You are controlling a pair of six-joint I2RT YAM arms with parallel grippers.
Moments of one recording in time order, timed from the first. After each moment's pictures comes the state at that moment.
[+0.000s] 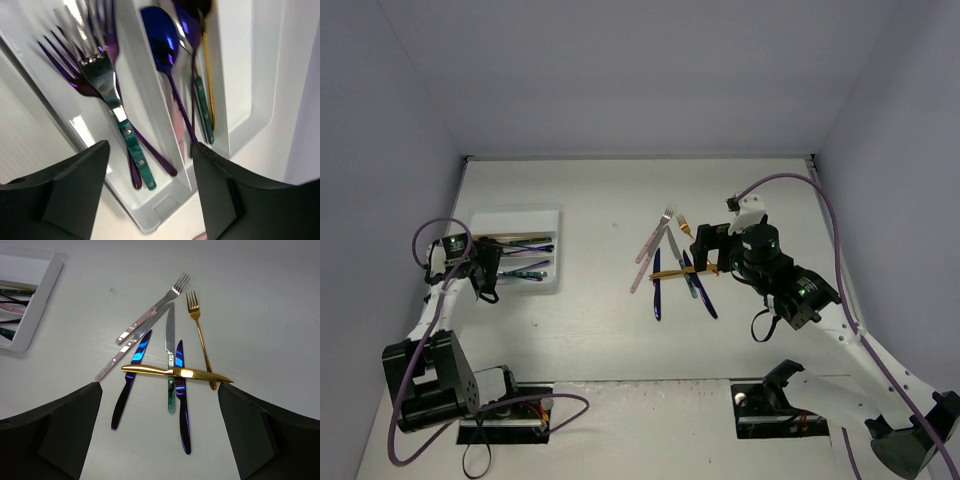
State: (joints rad) left arm 0.26 1.22 0.66 -0.27 -0.05 -1.14; right arm 0.62 0.90 0.90 -0.42 0.23 0.26
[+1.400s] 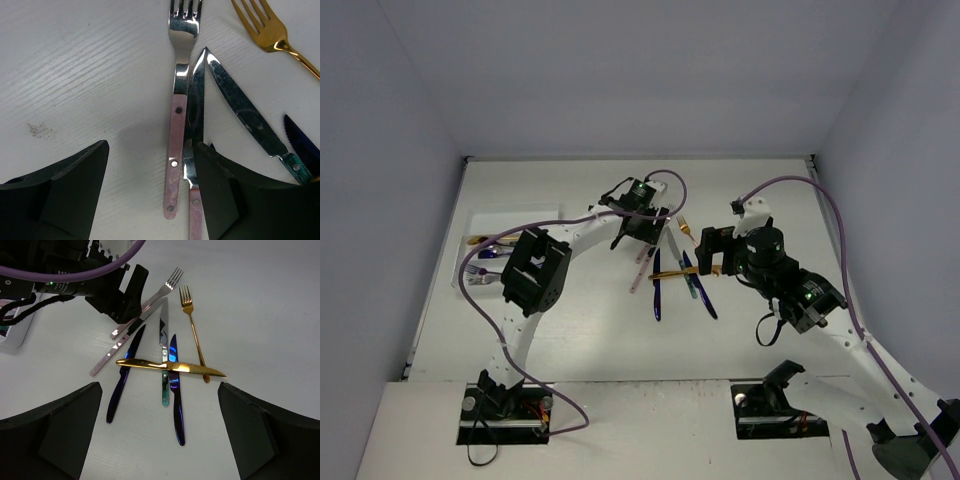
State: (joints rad) left arm -0.63 2.19 1.73 -0.44 -0.03 -0.17; right arm 0.61 0.87 0.91 -0.48 0.24 0.26
